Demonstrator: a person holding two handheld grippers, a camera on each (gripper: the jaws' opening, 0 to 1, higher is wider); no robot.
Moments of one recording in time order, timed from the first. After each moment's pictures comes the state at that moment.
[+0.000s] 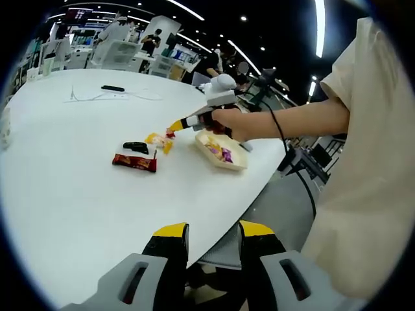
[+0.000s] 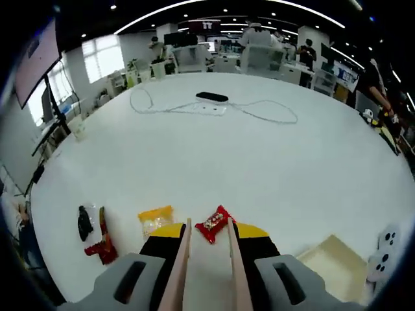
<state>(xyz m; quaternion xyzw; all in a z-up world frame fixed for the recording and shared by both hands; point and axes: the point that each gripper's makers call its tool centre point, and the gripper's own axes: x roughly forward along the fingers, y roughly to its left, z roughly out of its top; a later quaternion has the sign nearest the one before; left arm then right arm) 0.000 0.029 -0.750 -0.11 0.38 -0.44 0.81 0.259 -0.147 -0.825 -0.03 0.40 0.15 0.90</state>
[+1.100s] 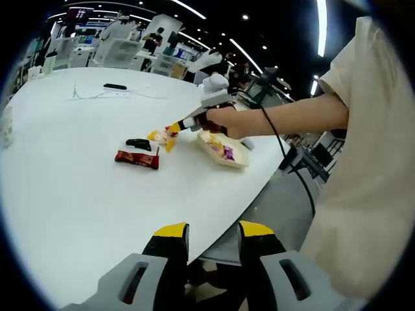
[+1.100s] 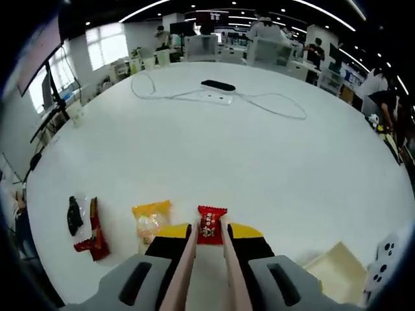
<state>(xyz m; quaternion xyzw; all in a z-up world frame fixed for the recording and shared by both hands) -0.003 0.034 -0.752 -0.10 0.38 -0.44 0.81 0.263 -0.139 -0.838 -0.07 0.42 0.17 0.89</state>
